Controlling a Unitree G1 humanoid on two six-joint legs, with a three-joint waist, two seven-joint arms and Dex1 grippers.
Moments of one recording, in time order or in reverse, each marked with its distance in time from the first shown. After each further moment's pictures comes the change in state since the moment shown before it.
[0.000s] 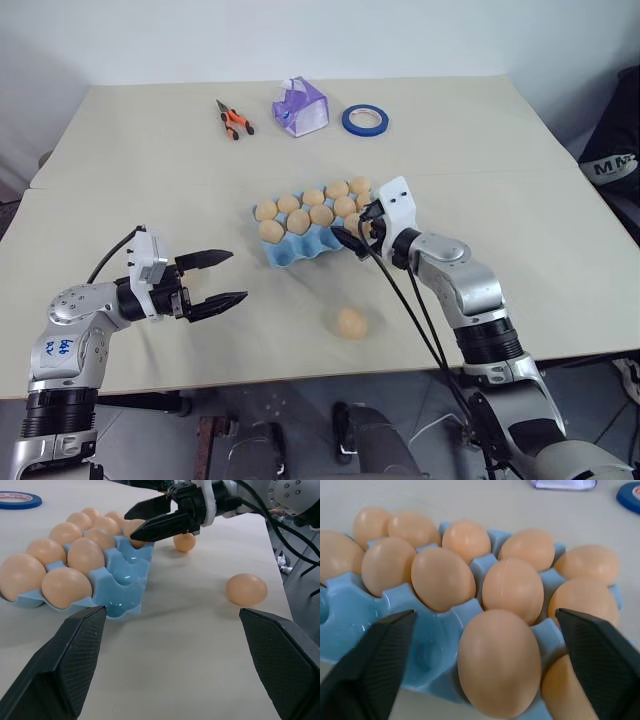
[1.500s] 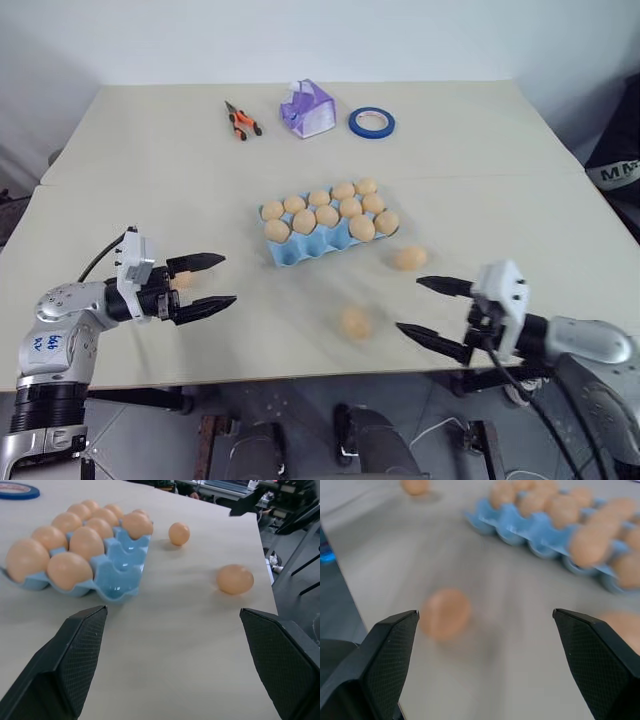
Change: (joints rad) left arm -0.007 0.051 0.020 0.087 -0.015 -0.006 -0.102; right arm 0.608 -0.428 -0.168 -0.689 0.310 0.018 0.358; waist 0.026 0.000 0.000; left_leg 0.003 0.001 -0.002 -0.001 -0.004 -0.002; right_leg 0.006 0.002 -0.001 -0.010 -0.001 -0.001
